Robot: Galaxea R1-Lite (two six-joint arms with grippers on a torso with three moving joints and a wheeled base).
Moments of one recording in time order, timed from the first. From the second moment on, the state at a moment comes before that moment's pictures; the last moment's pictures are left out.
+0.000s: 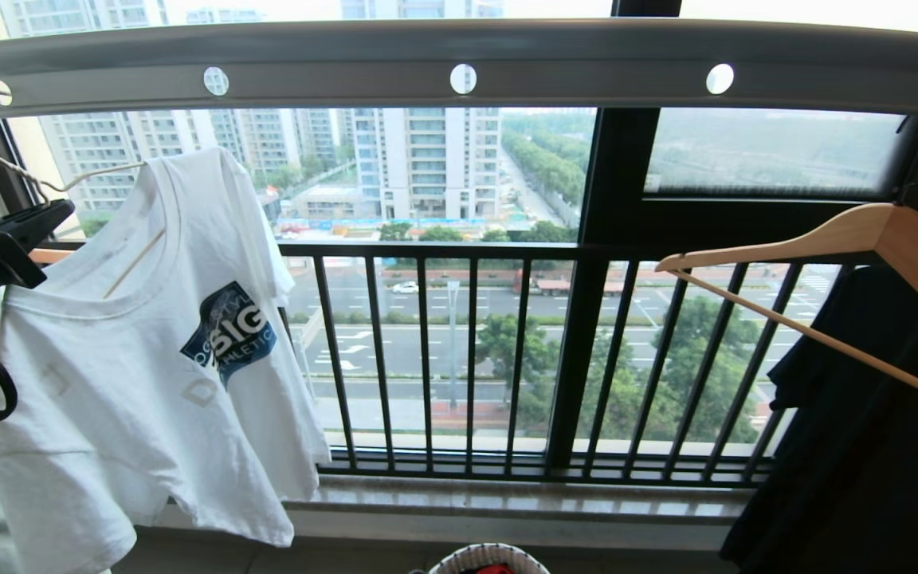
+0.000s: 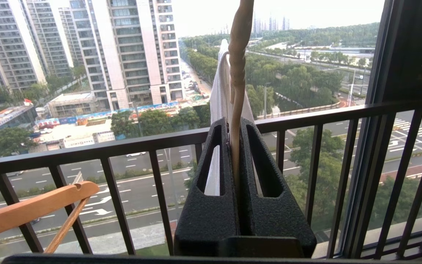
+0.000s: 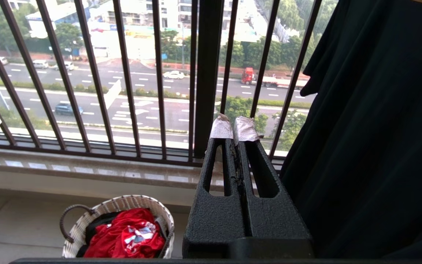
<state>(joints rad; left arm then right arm) 0.51 1.77 -0.84 -1.35 -0.77 -0.21 0.00 0.00 0.00 0.00 0.00 -0.05</state>
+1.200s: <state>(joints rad) 0.53 1.57 -0.81 -1.33 -0.87 -0.42 0.00 0.00 0.00 0.00 0.00 -0.05</state>
